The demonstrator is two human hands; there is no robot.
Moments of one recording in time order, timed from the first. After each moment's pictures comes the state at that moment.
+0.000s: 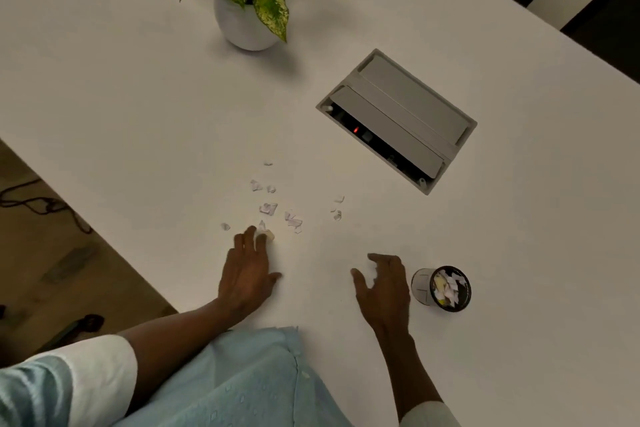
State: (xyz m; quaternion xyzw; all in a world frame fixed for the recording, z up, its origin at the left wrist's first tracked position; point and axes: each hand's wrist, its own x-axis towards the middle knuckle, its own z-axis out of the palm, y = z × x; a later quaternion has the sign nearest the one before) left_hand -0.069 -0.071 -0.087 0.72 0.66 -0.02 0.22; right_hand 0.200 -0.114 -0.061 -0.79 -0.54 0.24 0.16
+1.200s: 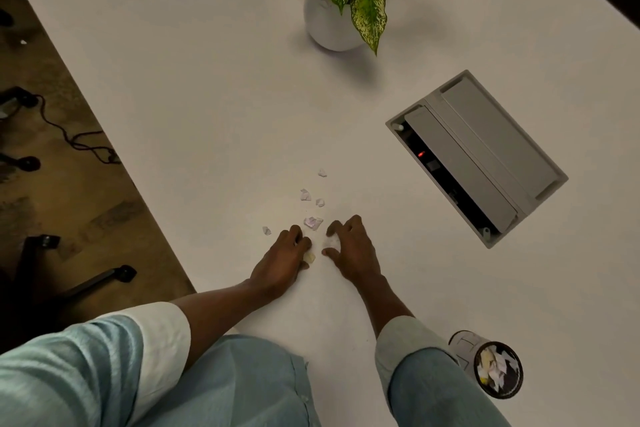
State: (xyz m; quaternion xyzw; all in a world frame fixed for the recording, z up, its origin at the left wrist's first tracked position) left_hand -0.096 -0.023 -0.130 0.71 0.61 0.06 0.35; right_hand 0.091 0.043 -0.110 -0.58 -0.74 0.33 -0.02
